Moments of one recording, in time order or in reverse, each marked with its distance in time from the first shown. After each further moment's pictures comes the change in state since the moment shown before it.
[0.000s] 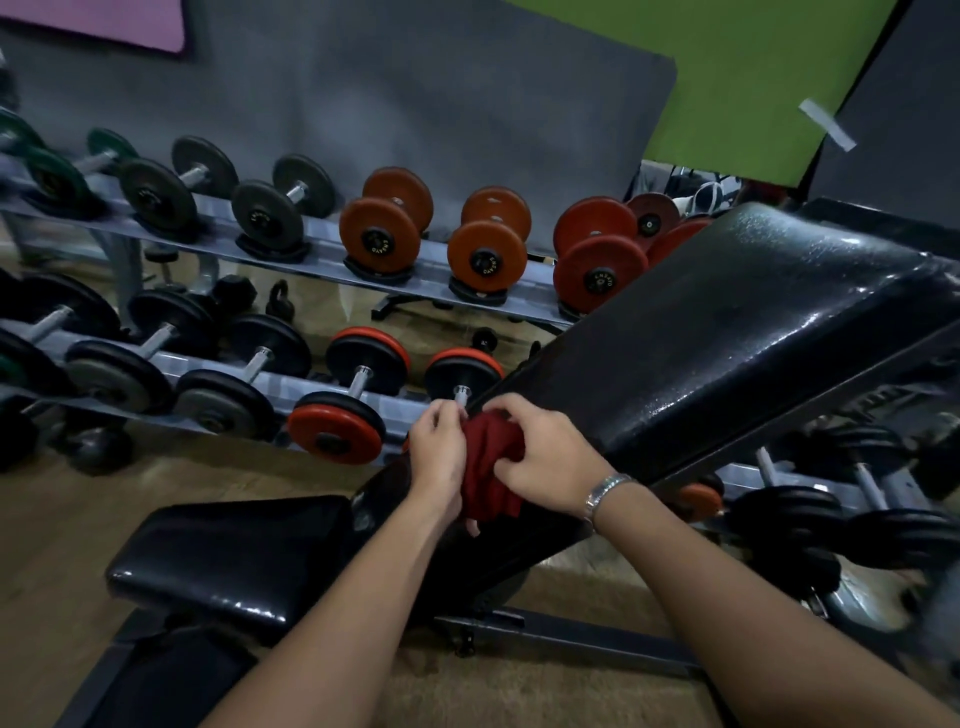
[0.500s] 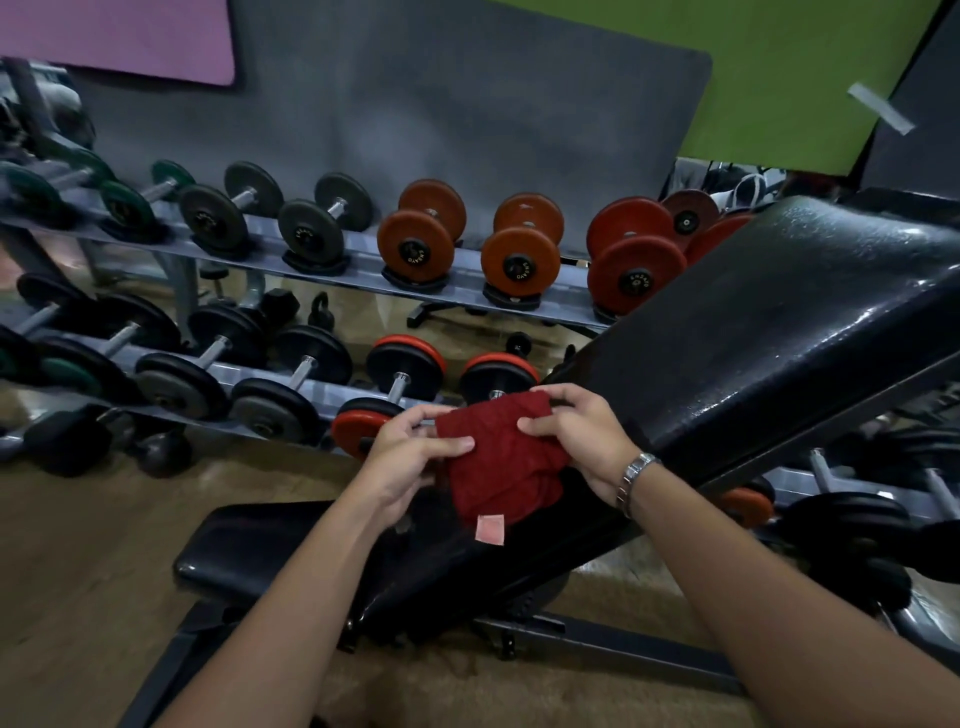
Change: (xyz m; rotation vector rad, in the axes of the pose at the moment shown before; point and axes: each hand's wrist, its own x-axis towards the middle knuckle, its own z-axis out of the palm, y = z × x) left_hand 0.008 0.037 -0.087 0.091 -0.348 -0.114; right_hand 0.026 -0.007 0.010 1.055 0.105 0.431
